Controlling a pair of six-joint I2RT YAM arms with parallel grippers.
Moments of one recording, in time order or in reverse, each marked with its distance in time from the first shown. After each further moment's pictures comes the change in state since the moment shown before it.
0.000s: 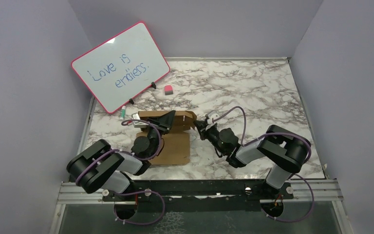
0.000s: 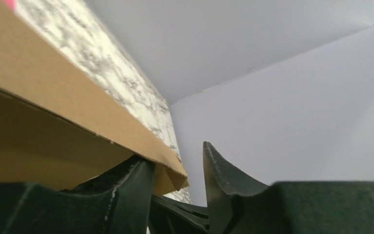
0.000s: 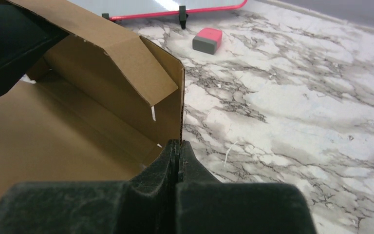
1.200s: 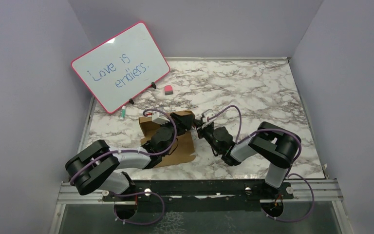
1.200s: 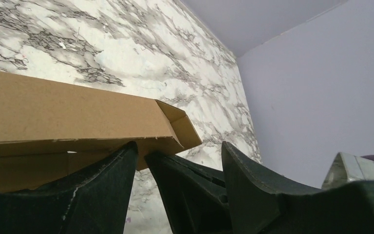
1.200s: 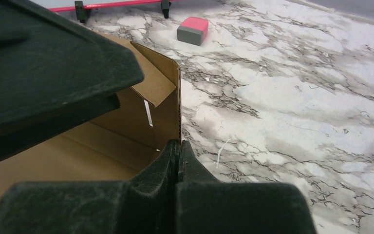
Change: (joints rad) left arm -0.170 -0.101 0.223 -0.579 -0.079 0.216; right arm 0.005 0.105 0.078 0.003 0.072 -0.029
